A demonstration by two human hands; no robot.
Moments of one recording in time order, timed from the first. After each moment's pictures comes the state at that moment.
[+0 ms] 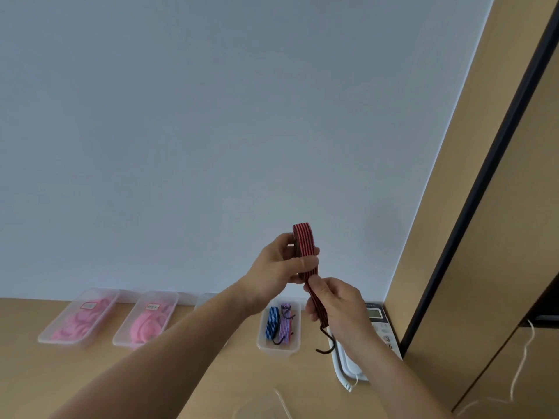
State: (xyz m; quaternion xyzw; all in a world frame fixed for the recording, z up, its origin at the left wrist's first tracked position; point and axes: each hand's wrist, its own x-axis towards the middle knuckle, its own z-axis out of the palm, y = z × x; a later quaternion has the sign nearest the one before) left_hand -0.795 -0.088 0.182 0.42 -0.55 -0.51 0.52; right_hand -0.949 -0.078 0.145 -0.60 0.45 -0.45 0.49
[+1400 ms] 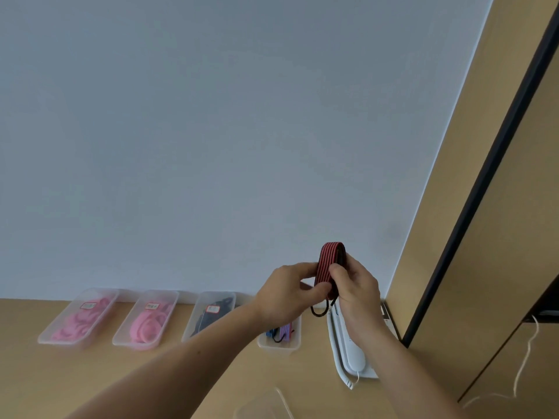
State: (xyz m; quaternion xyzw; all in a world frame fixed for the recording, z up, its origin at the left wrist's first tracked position) left_hand -0.815 -0.080 0.159 0.50 -0.70 -0.33 0.38; right_hand -0.959 -0.100 0.145 -0.54 0.45 -0.56 0.44
